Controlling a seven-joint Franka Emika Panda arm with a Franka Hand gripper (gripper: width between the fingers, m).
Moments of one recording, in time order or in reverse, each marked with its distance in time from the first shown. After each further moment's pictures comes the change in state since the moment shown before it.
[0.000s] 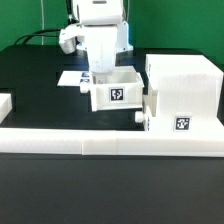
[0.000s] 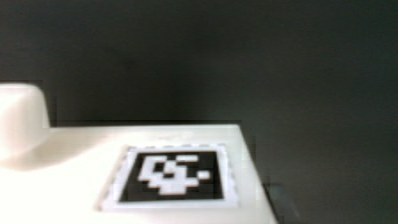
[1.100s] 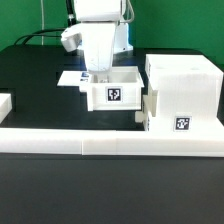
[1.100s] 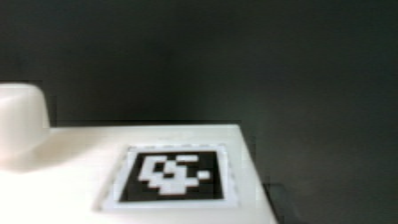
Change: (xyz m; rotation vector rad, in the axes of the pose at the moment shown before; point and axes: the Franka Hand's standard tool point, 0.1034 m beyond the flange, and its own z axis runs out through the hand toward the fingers) arm 0.005 0.022 -0.006 -0.015 0.004 0.107
